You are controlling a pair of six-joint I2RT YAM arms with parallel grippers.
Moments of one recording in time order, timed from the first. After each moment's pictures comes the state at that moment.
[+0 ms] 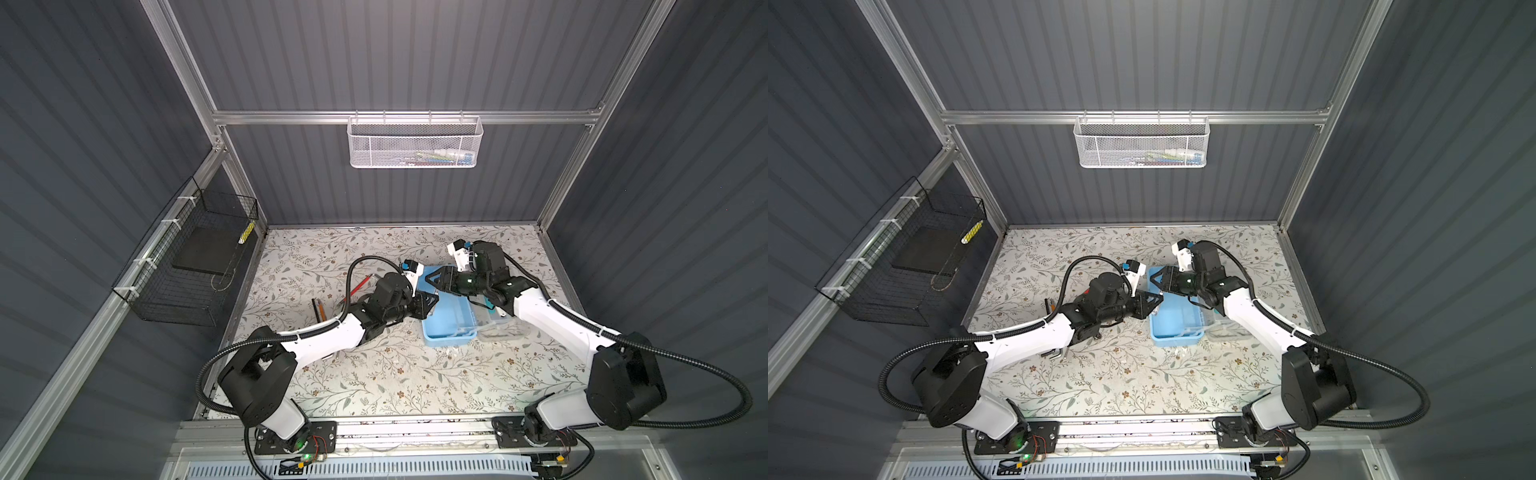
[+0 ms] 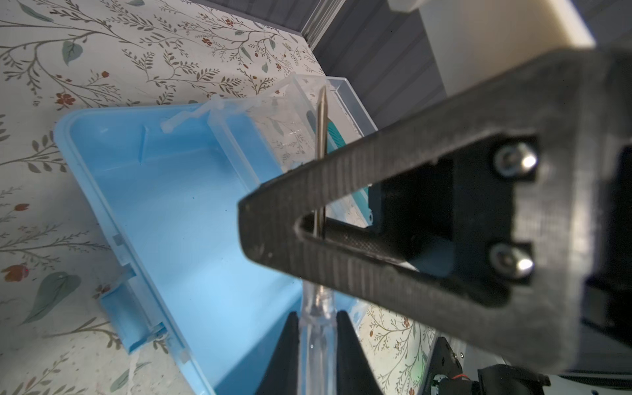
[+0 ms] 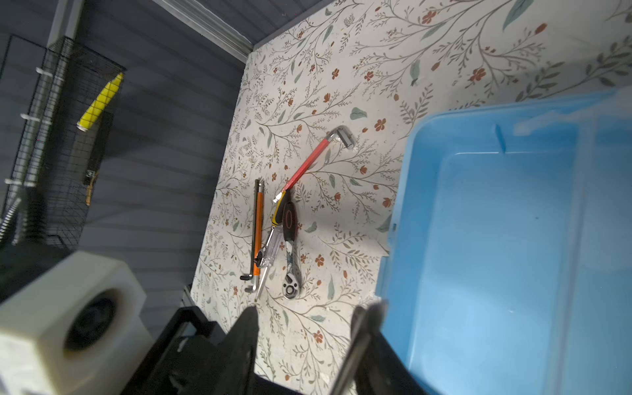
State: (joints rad) left arm -0.84 1.57 0.95 0.21 0.25 -0.62; right arm 0.43 1.45 1.03 -0.18 -0.52 0.62
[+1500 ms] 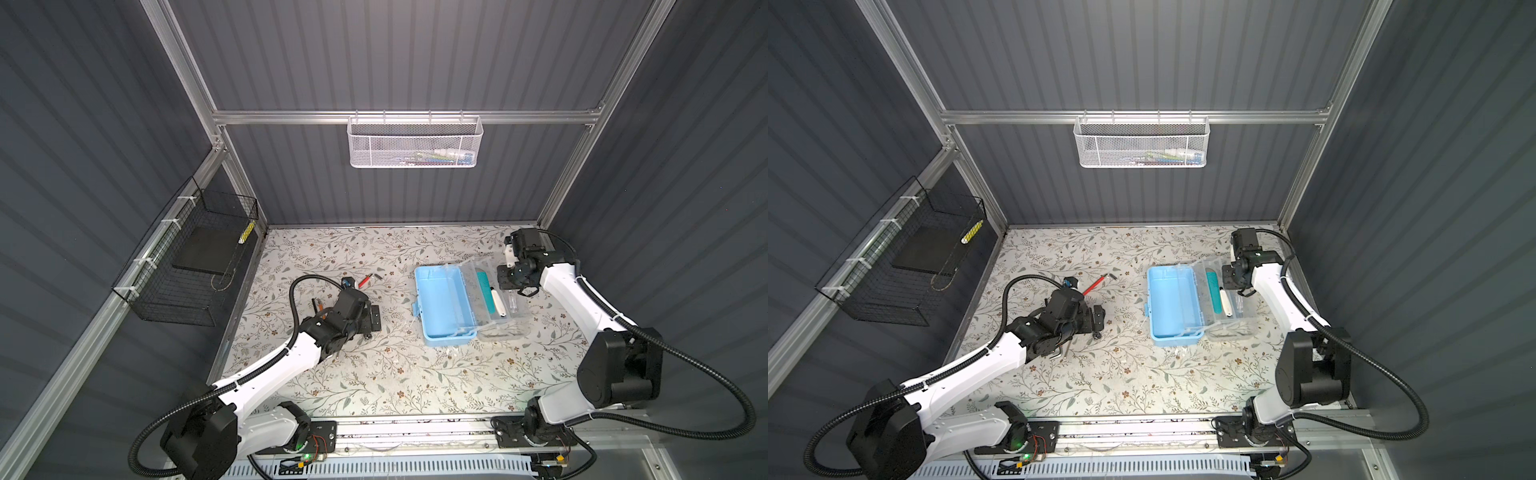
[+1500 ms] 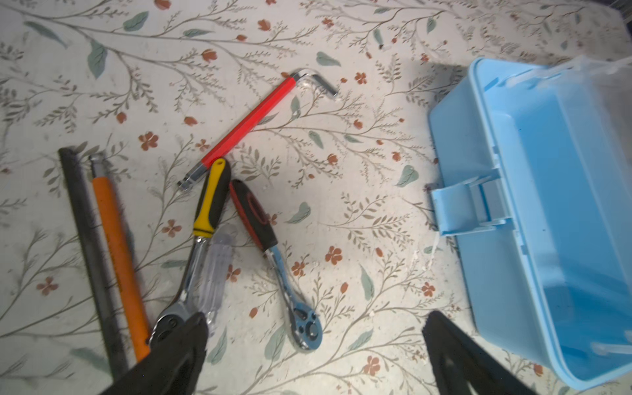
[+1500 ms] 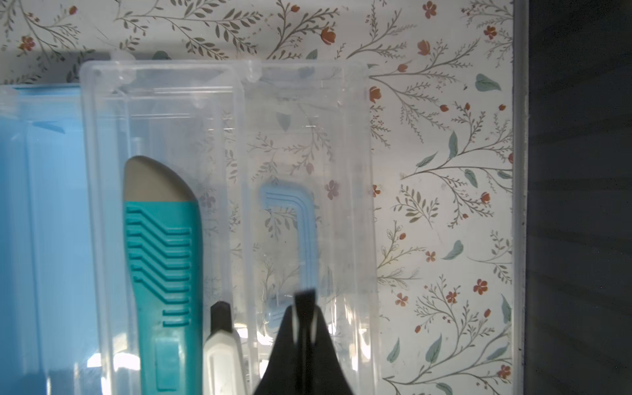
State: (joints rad) left arm -0.66 1.18 0.74 -0.42 -0.24 -0.58; right arm 0.09 1.55 1.27 -0.82 0.14 0.02
